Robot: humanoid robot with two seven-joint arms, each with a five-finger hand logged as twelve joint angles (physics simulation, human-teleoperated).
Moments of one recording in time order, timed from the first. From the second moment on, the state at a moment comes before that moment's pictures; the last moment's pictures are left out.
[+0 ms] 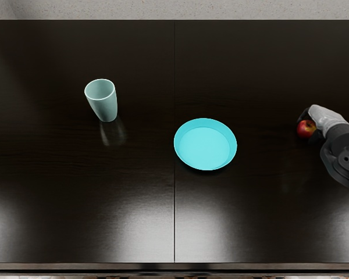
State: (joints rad) left arm -0.09 0.00 0.02 -0.21 0.02 -0.14 0.42; right arm 0.92 -0.68 0.12 1.26 -1.21 -0.31 -0.61
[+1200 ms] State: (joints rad) left arm -0.09 0.00 0.02 -0.21 0.02 -0.14 0.42; right arm 0.93 -0.71 0.13 1.33 -1.19 -0.31 -0.61
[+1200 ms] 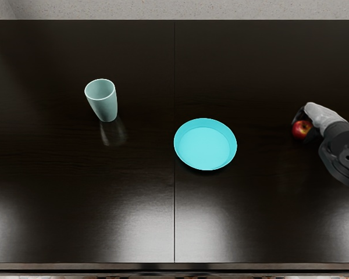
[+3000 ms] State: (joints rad) left arm -0.02 0.00 -0.02 -0.20 0.02 -0.14 0.42; right arm 1.26 -0.51 0.11 1.60 -0.87 -0.27 -0.61
